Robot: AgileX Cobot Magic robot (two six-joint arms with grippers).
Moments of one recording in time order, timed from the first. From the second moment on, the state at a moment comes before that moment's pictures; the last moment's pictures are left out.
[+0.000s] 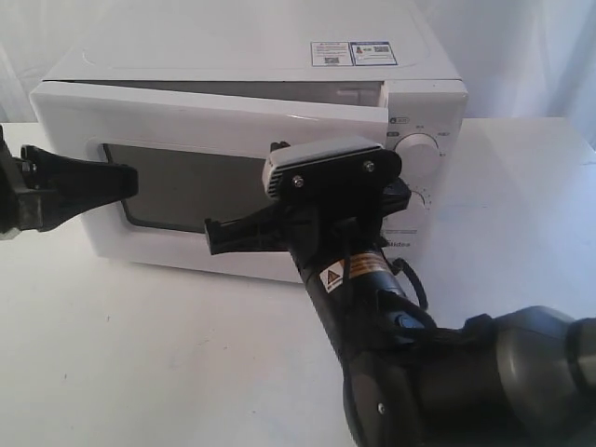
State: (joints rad) left arm -0.11 1.07 -0.61 -1.53 0.84 1.47; right arm 0.94 1.74 -0.70 0.72 -1.21 -0.34
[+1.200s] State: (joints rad) left arm -0.11 1.07 -0.61 -1.53 0.86 1.47; right arm 0.81 1.90 -0.86 0.65 -1.23 -0.35
